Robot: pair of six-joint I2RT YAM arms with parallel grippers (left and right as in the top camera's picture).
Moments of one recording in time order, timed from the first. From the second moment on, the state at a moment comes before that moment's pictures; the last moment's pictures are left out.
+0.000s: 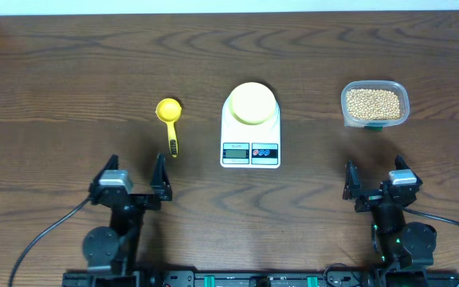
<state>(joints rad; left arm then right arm) 0.04 0.08 0.22 -0.16 0.13 -0.18 0.04 0.01 0.01 -0.07 -0.06 0.02</state>
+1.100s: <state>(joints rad) 0.04 1.50 1.16 -0.81 0.24 -0.20 0.04 0.01 0.01 -0.07 -0.06 0.02</state>
